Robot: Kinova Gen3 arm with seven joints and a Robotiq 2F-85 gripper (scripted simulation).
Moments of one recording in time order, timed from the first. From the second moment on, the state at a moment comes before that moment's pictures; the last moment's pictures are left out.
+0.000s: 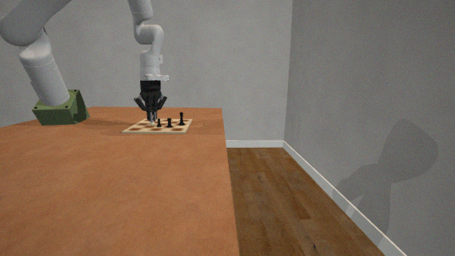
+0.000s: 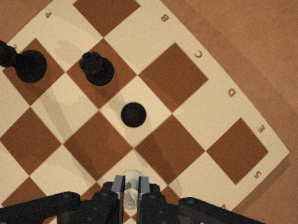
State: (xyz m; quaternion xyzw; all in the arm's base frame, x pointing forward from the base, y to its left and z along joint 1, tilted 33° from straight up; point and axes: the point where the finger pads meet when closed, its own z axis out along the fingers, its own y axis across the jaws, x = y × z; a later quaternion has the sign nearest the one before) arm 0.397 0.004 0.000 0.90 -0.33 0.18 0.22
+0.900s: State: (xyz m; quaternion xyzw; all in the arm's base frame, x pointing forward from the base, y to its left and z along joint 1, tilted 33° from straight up) arm 0.397 0.004 0.000 0.90 -0.33 0.18 0.22
